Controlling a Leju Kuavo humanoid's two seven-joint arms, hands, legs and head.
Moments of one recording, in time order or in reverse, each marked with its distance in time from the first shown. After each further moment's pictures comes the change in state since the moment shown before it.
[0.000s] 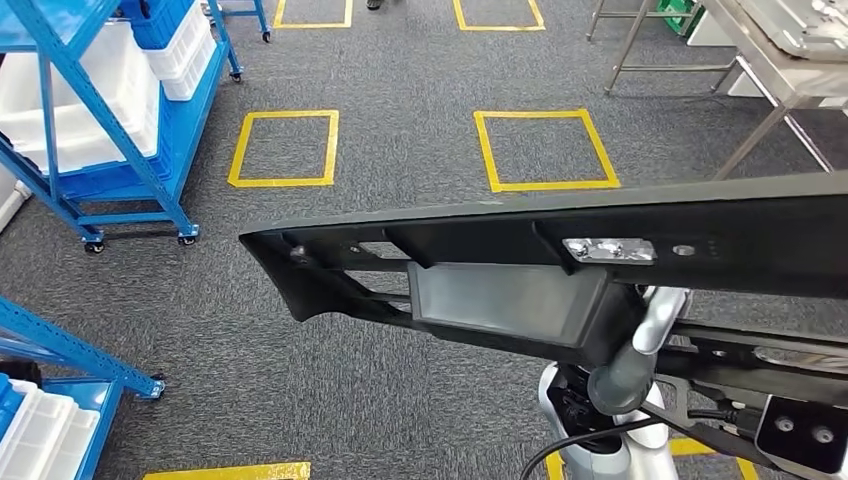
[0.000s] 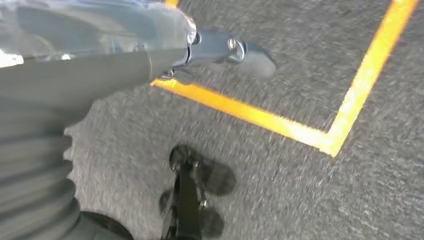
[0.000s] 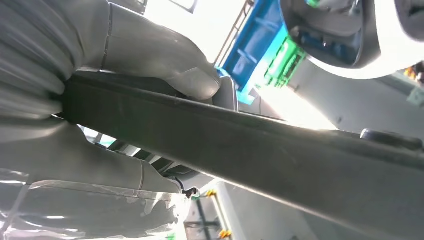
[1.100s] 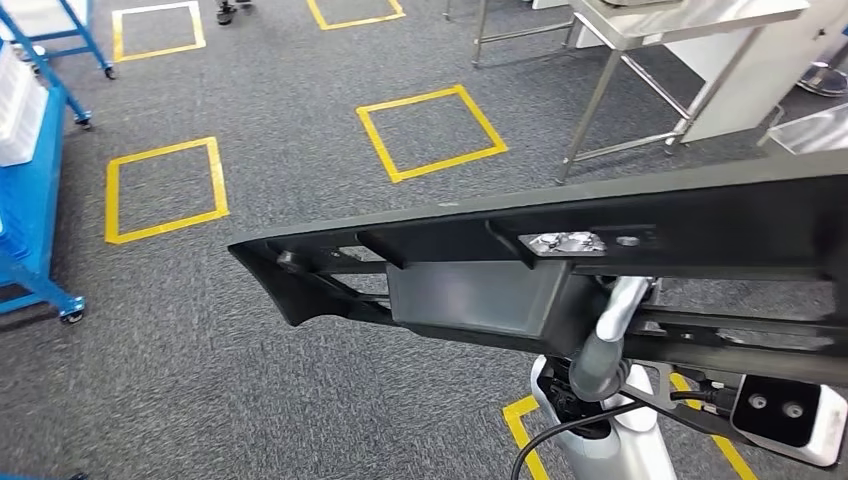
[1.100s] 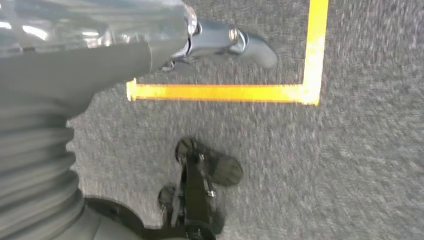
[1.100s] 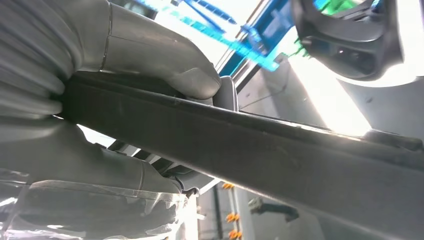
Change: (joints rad) left arm 0.009 -0.030 -0.017 0.002 0.015 0.023 -0.009; right arm -0.050 -0.026 0.036 0.057 -0.003 0.001 0.000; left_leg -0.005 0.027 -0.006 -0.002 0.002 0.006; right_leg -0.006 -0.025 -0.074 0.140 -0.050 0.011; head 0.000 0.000
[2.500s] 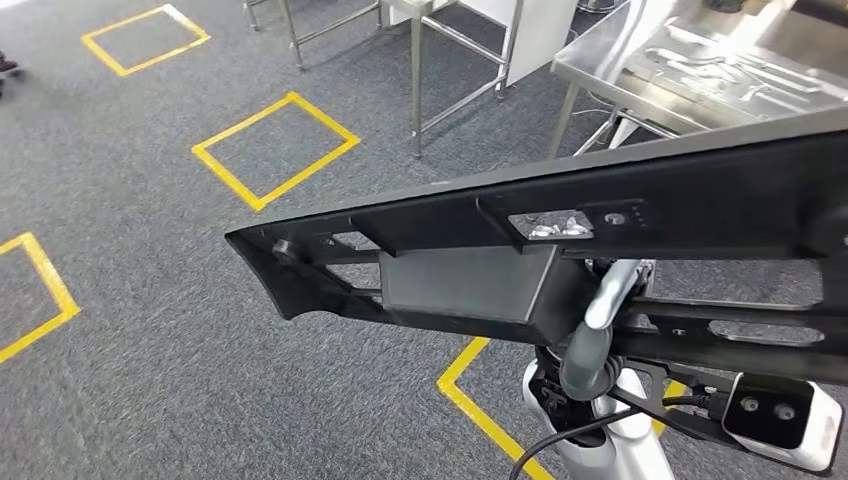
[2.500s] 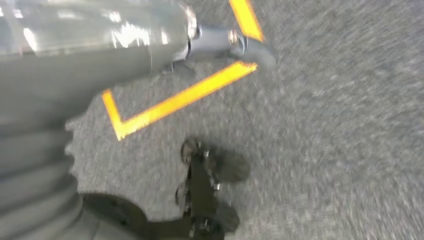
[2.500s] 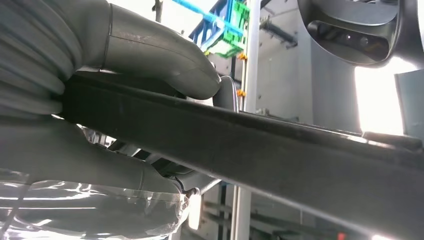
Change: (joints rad) left arm -0.001 0.011 0.001 0.000 -0.022 0.014 0.023; right arm -0.014 -0.029 0.078 -0.024 -0.006 -0.129 0.000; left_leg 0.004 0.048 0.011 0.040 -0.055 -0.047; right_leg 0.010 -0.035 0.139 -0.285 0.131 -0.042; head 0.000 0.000
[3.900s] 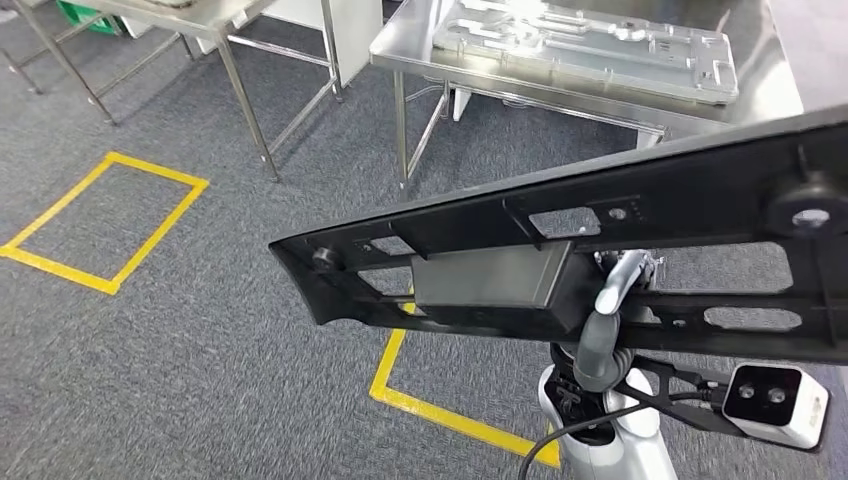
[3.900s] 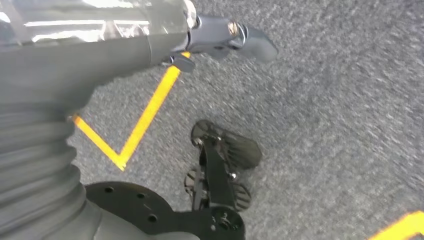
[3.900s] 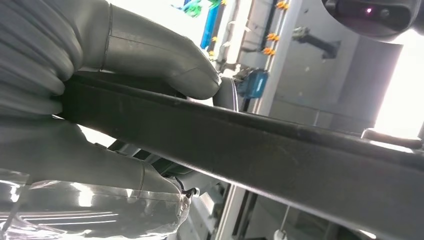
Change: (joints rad) left arm 0.012 -0.013 -0.007 0.004 -0.031 -0.035 -0.017; right arm 0.078 0.020 -0.127 0.056 -0.018 0.119 0.000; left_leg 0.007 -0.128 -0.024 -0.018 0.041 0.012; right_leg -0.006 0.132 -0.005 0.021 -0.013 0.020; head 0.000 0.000
